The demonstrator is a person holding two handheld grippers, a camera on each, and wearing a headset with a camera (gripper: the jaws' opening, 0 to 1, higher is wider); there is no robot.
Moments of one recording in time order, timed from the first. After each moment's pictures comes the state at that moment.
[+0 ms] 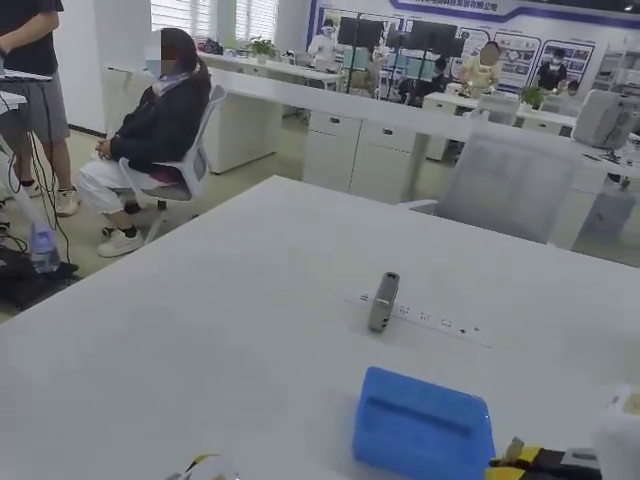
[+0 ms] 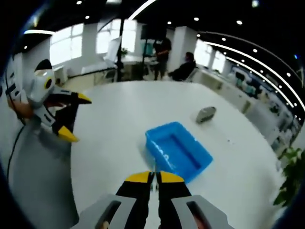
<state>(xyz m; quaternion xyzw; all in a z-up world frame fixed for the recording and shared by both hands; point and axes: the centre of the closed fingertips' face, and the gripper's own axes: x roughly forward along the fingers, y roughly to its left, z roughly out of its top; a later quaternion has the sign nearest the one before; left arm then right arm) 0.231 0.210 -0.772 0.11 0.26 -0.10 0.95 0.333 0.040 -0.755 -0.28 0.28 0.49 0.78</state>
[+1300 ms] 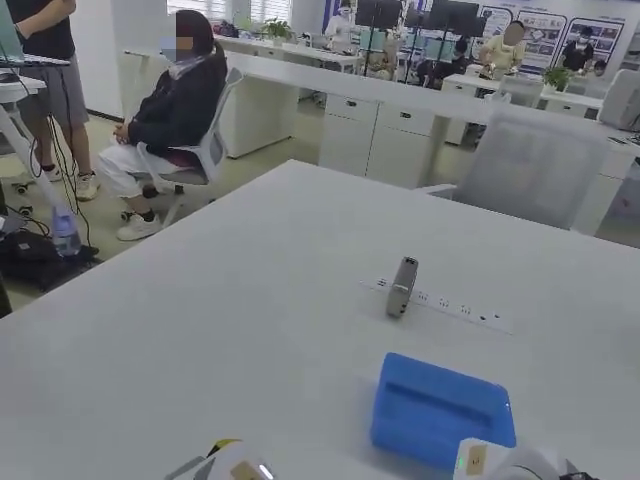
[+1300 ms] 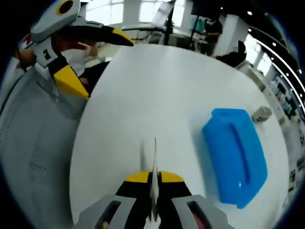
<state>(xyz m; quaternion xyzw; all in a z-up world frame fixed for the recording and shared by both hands) 0.231 0.210 -0.773 0.11 0.27 -0.10 0.95 0.281 0.092 -0.864 -0.37 0.33 0.59 0.63</state>
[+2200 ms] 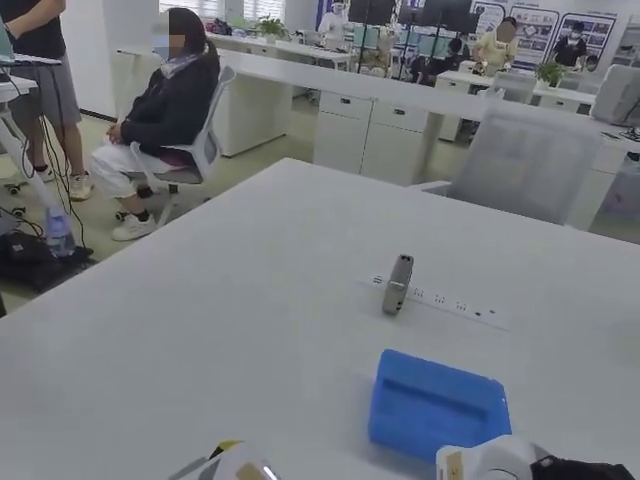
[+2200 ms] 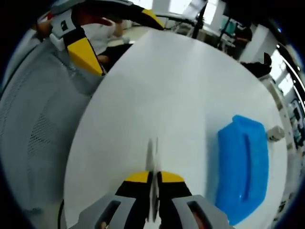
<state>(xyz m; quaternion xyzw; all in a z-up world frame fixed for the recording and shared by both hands) 0.231 0.207 -0.776 0.12 0.28 -0.11 0.95 0.278 0.089 -0.873 -0.45 0.33 0.63 0.54</state>
